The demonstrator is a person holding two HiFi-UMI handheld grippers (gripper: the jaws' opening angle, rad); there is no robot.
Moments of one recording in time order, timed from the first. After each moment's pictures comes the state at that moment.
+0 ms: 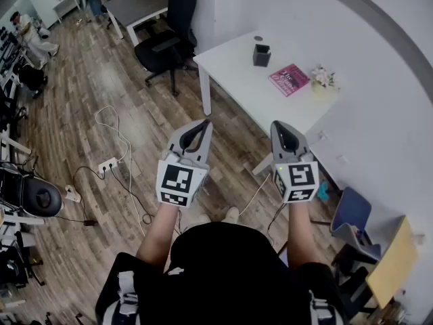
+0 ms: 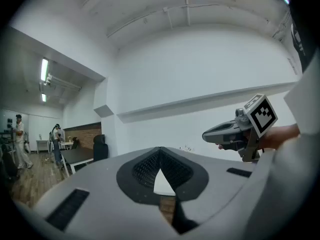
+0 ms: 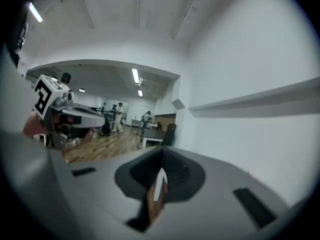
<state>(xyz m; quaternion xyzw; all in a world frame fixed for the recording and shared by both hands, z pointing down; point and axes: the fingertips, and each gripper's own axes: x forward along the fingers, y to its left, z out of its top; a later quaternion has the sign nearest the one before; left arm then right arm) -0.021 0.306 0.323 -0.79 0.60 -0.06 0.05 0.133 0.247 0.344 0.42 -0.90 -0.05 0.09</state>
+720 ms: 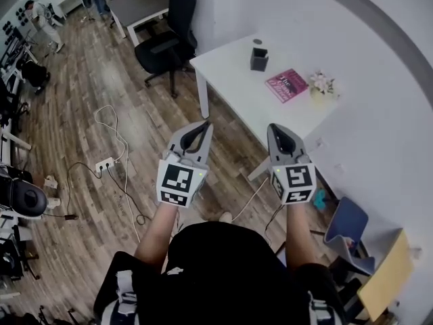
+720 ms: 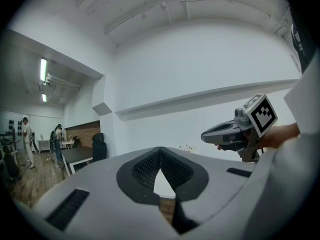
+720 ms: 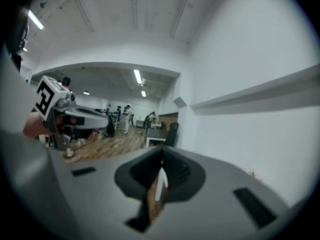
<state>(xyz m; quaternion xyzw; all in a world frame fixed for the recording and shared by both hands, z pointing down) 0.015 0.264 0.338 -0.79 0.61 -0.07 0.04 0.159 0.206 0.361 0.39 -0.92 -0.04 0.09</state>
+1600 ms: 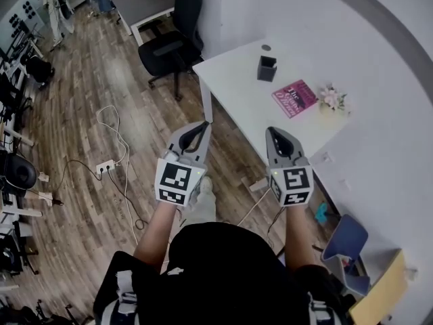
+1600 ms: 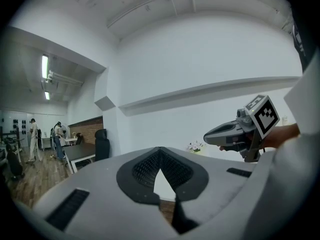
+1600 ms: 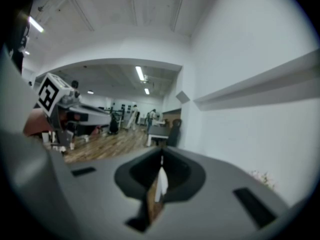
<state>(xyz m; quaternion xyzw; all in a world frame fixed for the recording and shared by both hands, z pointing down) -0.014 0.170 0.359 -0.77 0.63 -0.08 0.03 0.131 0.112 0.388 0.36 -0.93 -0.03 0.11</state>
